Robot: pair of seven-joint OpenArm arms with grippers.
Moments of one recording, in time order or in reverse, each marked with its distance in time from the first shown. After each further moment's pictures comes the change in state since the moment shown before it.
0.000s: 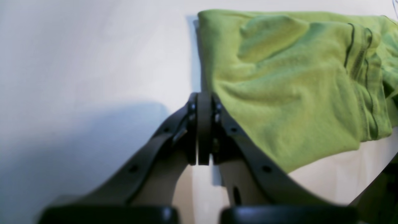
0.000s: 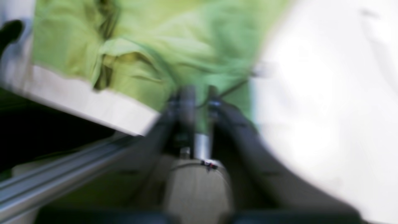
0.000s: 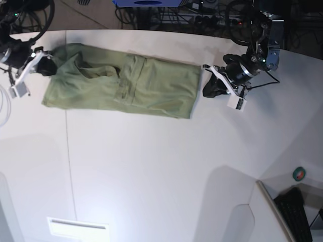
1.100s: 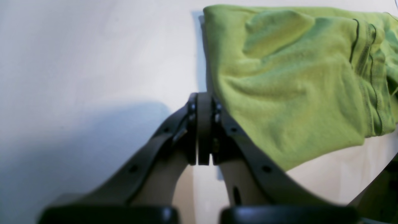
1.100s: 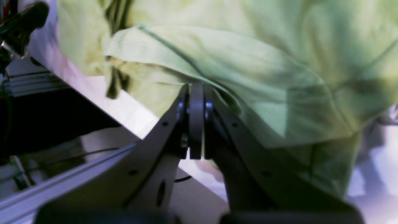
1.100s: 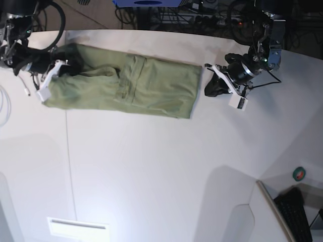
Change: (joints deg) left arm 0.2 -0.7 0.0 0.0 0.0 0.0 0.0; right arm 9.1 4.6 -11.6 -27.8 1.7 -0.2 7.4
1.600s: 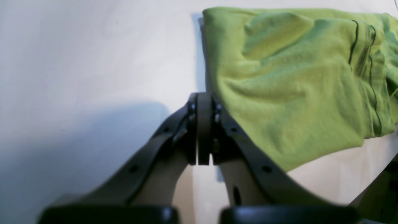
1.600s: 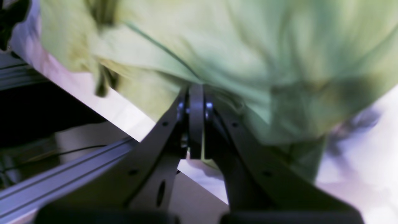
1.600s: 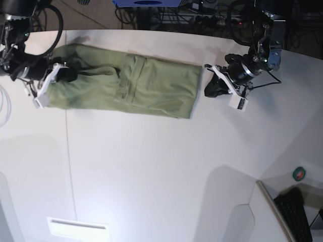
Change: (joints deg) left arm -0.2 0.0 0.0 0.0 0.0 0.0 0.0; right arm -0.4 0.0 0.1 9.4 -2.2 0.0 -2.3
